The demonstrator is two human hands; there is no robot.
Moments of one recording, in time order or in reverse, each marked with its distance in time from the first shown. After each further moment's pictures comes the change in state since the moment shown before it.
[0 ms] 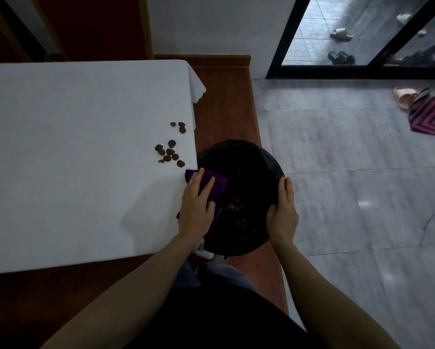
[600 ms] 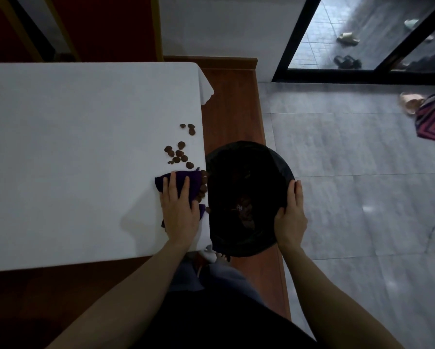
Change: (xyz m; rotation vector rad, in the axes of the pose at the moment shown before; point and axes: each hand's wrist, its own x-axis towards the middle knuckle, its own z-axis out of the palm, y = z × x) left_hand -0.008 -0.035 -0.022 0.180 0.155 -0.273; right_hand -0.001 -0.004 0.002 -0.028 0.047 0.003
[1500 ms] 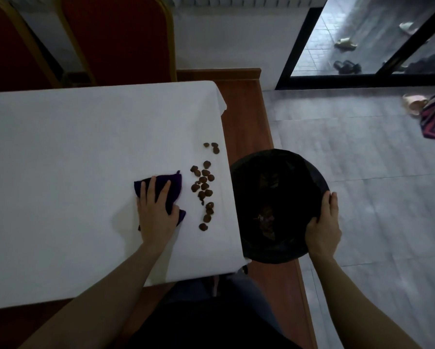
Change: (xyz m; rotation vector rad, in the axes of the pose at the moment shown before) left_hand 0.071 -0.110 -0.064 0.061 -0.009 0.061; right_hand 0.008 -0.023 0.002 -0.068 0.110 0.138
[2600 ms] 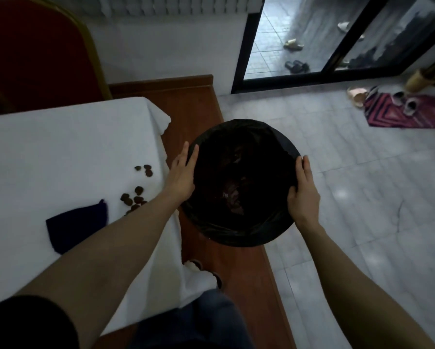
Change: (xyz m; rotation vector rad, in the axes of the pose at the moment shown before) left_hand 0.128 0.210 0.089 0.053 -0.457 0.366; right_hand 0.128 0.026 -0.065 0.073 0.002 -0.141
